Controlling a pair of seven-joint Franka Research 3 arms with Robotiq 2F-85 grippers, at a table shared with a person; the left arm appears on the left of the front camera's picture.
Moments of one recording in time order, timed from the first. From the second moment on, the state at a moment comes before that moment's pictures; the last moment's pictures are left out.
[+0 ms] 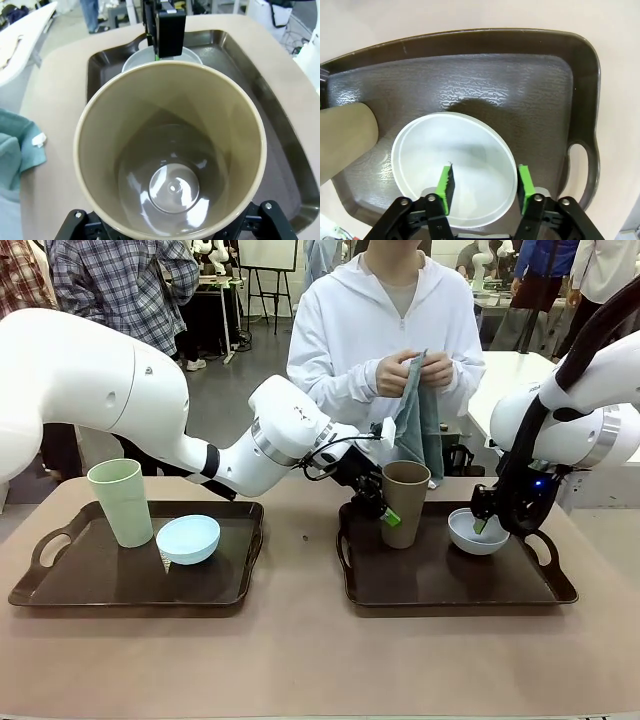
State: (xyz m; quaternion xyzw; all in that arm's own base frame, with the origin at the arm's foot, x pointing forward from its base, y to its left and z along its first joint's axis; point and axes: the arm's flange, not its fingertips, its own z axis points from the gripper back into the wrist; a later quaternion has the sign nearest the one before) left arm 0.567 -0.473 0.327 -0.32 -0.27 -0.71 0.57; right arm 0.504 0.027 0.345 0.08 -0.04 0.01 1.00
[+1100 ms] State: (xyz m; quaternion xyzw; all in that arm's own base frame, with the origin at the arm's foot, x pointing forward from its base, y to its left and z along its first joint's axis) left arm 0.567 -0.467 0.349 -0.33 -0.27 -0.71 0.56; right arm 0.494 0.022 0.387 0.07 -0.05 0.01 1.00
